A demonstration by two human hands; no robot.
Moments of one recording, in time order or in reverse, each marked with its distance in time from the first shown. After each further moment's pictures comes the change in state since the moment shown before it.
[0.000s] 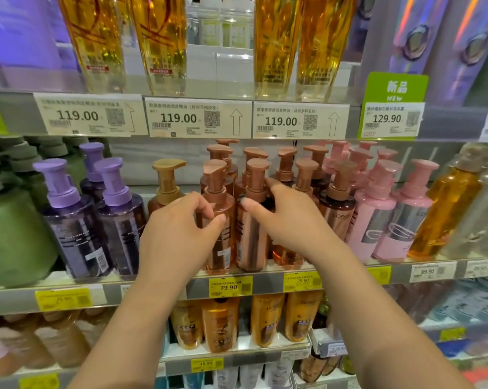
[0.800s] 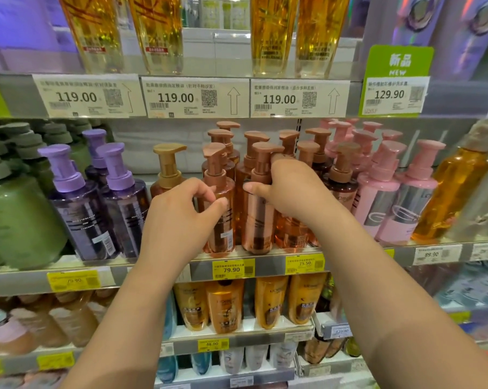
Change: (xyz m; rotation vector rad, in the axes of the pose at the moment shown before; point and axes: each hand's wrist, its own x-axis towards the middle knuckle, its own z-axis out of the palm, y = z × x) left_hand -0.004 -0.002 -0.002 -0.115 -0.059 -0.020; right_hand 0.017 -0.008 -0.011 -0.235 -0.063 0.016
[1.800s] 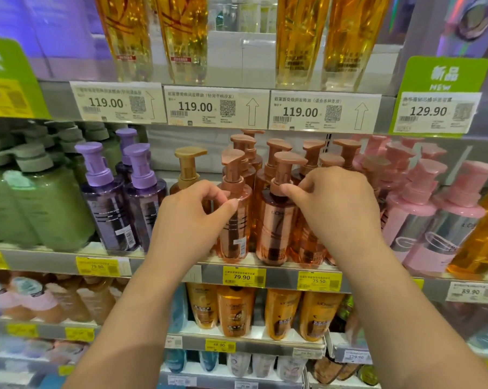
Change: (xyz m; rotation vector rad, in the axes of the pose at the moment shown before) left_hand 0.002 0.008 -0.005 -0.032 0.047 -0.078; right_hand -0.020 0.016 -0.009 -0.007 0.303 0.023
